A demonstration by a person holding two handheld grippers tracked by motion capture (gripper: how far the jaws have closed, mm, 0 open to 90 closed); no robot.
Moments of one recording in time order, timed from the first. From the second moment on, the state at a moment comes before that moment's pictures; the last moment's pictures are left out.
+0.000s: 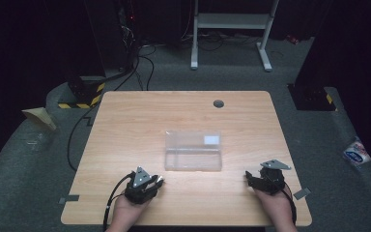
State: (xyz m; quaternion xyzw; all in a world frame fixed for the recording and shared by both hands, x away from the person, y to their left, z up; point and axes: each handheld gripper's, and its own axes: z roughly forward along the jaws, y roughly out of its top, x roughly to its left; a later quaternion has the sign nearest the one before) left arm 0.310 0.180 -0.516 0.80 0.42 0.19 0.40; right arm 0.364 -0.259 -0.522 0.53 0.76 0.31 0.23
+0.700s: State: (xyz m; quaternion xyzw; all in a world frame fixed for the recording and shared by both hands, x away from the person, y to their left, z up) left arm 0.320 0.178 -0.482 0.74 0.49 0.23 0.41; right arm 0.361 -0.262 -0.524 0.51 0.77 0.32 0.22
